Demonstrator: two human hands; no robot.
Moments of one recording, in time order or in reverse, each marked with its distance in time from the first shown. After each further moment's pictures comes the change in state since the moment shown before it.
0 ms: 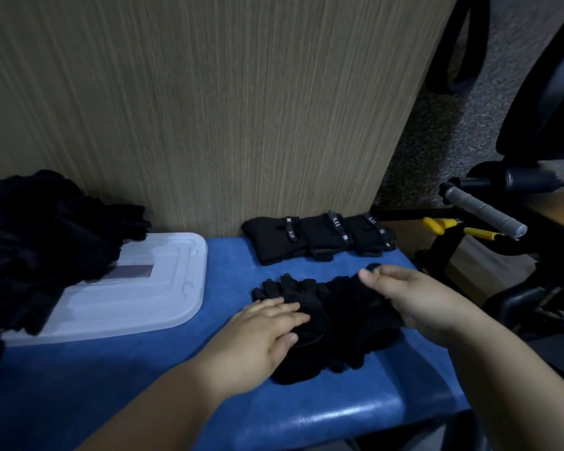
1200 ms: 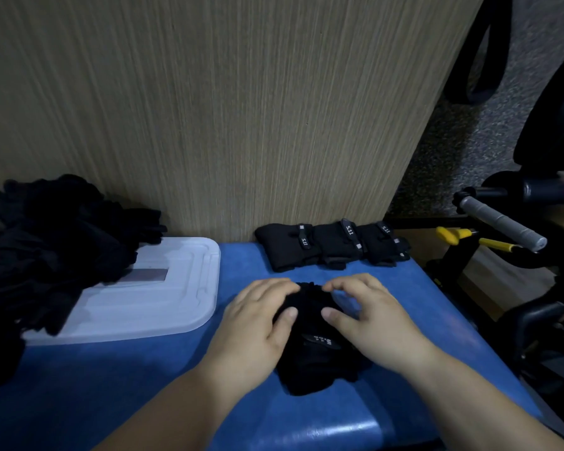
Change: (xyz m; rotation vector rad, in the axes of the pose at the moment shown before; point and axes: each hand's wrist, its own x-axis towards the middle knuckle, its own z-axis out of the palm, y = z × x) left_hand -0.007 0.010 -0.017 -0.108 0.445 -0.100; right_hand 0.021 0.023 0.052 -0.656 0.229 -0.465
